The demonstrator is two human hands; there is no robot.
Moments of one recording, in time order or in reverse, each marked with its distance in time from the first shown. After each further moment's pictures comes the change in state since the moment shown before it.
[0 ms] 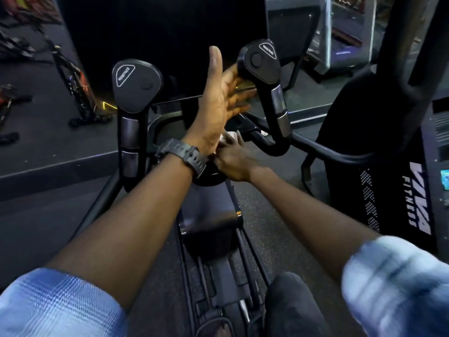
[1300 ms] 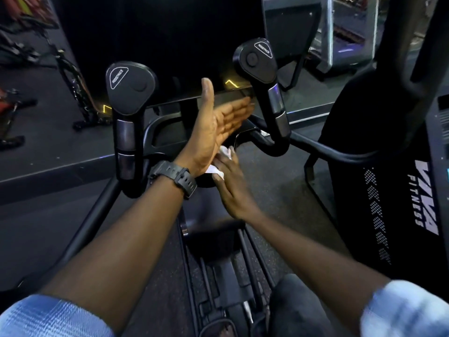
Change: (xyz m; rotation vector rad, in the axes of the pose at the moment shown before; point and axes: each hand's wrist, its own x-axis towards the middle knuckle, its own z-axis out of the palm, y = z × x) left_hand -0.021 -0.033 -0.012 0.006 -0.082 -0.078; right_hand -0.056 -0.028 0.058 0.555 0.404 0.026
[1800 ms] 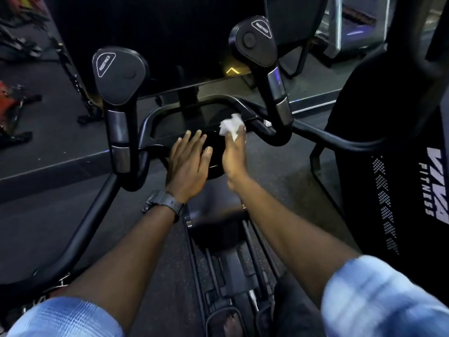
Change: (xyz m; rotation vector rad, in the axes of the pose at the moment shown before) left_hand -0.033 -0.111 -0.053 1.204 0.271 0.066; right_hand 0.064 -0.003 0.007 0.612 0.340 0.645
